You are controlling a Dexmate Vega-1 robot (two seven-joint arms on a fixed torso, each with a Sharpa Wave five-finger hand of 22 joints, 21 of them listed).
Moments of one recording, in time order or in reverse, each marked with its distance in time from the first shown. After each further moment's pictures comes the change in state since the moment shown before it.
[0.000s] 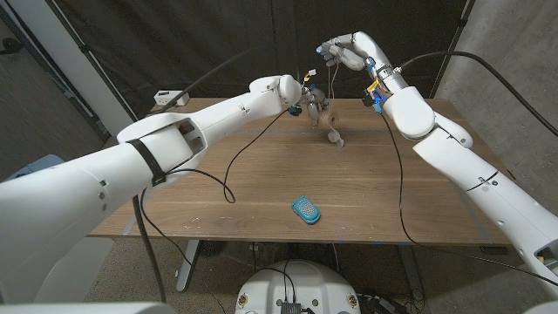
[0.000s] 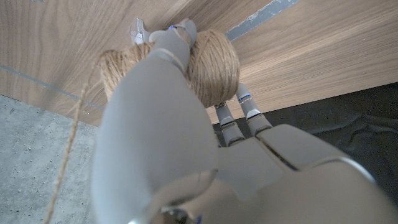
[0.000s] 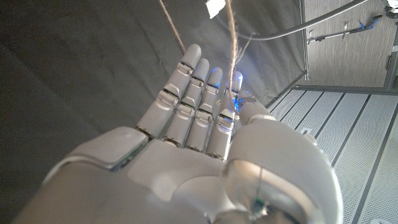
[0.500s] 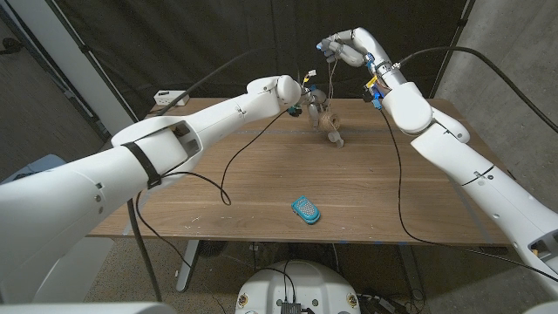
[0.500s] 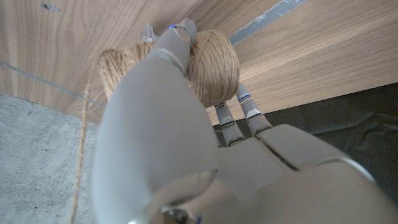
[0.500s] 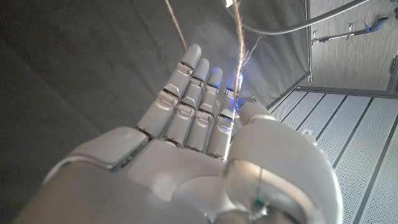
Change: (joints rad) left arm 0.014 0.026 -0.008 -0.047 0.005 -0.018 -0.019; left_hand 0.000 0.000 0.000 0.000 0.000 0.002 -0.002 0.000 0.000 0.002 -0.002 0.001 0.000 0.000 0.000 0.000 0.000 -0.004 -0.004 0.008 -0.005; right arm 0.036 0.012 -0.015 0.032 -0.015 -0.002 0.000; right_hand 0.000 0.000 0.000 0.000 0.000 0.000 0.000 -0.008 0.000 0.000 0.000 0.000 0.000 0.000 0.000 0.000 0.005 0.000 0.000 0.000 0.000
